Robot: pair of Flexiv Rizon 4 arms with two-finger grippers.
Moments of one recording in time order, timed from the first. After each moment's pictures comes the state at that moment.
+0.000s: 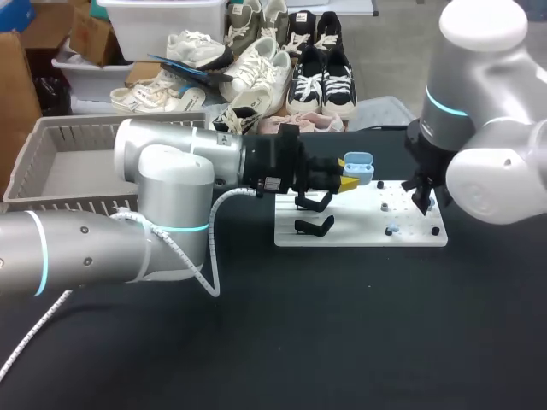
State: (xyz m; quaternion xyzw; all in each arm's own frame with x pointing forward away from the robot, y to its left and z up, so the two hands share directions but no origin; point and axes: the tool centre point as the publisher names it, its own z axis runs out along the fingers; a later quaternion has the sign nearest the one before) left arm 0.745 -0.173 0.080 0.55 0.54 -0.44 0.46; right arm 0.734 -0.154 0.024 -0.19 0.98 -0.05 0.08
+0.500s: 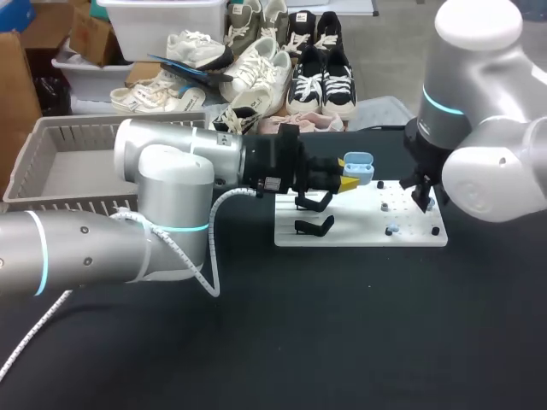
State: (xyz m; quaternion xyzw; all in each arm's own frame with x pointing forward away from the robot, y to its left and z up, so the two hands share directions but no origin) left arm 0.745 -0.173 0.080 0.55 0.54 -0.44 0.46; right arm 0.739 -0.153 0.024 -0.18 0.98 -0.05 0.08
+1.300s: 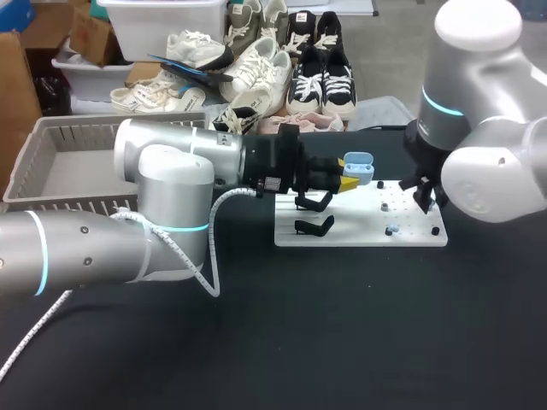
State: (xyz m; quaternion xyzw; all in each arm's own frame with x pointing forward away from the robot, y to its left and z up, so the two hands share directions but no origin) left arm 0.745 -0.173 0.080 0.55 0.54 -0.44 0.46; right arm 0.736 -0.151 0.021 -0.17 0.98 -0.05 0.08
